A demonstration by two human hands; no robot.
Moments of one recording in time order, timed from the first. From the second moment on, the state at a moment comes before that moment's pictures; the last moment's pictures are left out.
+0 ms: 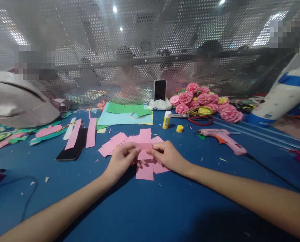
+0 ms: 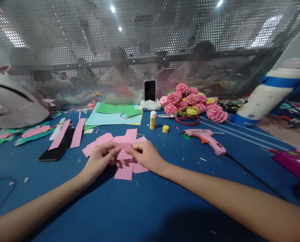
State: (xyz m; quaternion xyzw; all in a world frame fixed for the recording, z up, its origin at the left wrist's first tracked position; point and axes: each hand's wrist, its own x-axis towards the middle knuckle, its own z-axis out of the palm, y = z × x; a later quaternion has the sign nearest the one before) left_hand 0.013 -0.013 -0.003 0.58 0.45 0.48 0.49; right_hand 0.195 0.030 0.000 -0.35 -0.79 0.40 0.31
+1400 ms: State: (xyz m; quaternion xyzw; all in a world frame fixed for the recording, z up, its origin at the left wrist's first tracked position) left_hand 0.014 -0.016 -0.007 0.63 0.40 0.46 0.48; right_hand 0.197 0.026 0.002 -0.23 -0.86 0.37 0.25
